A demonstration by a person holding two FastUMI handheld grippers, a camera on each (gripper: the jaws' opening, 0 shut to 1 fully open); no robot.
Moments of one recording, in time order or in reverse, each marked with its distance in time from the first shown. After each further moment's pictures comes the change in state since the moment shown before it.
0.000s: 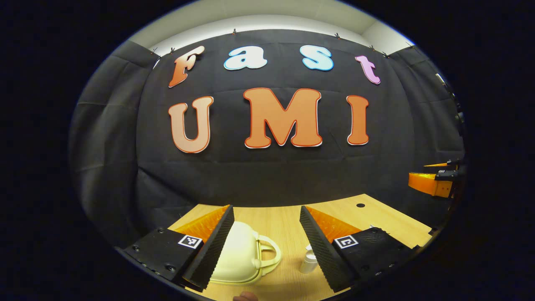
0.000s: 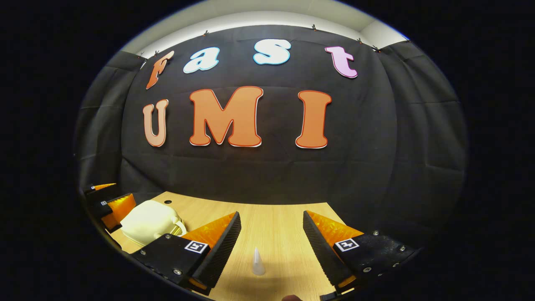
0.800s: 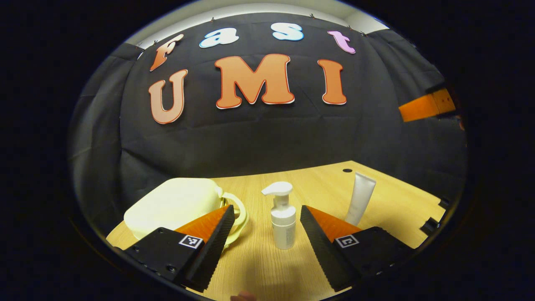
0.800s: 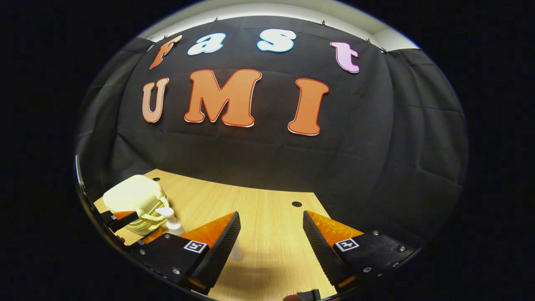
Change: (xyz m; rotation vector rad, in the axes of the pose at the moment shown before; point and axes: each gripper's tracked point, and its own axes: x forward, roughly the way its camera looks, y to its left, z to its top) left arm 0.009 -0.079 -0.159 0.095 0.154 -0.037; right arm -0.011 -0.031 -0.044 -0.107 0.100 -0.029
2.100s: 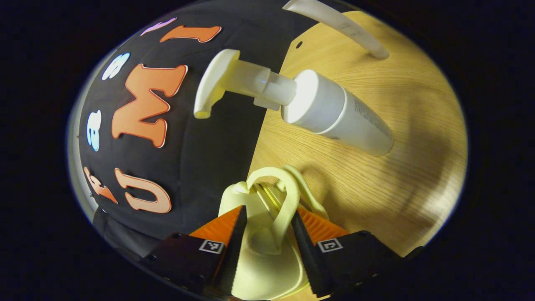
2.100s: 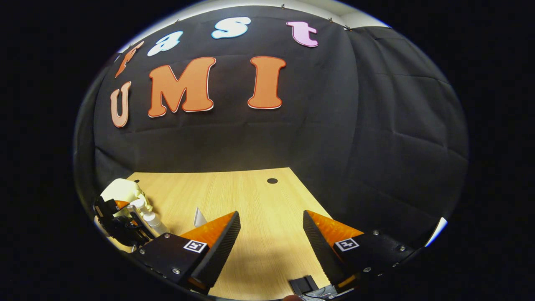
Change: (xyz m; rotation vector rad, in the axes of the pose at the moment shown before) left arm 0.099 0.092 -0.067 1.173 0.298 0.076; right arm -0.011 -0.069 -0.051 0.165 0.126 -0.164
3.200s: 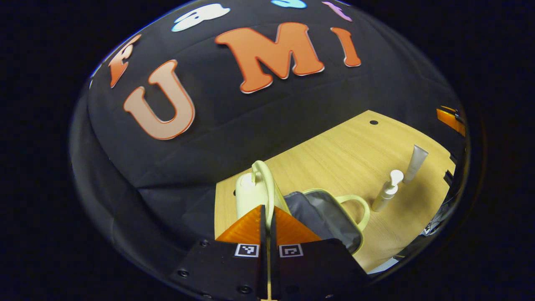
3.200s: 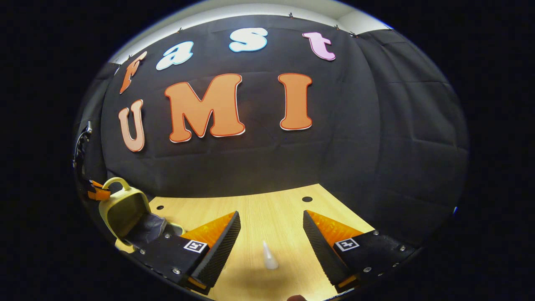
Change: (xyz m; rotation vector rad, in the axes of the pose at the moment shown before) left arm -0.028 0.177 -0.083 -0.842 -0.045 -0.287; right arm -0.006 0.140 0.069 0.092 -0.110 0.070
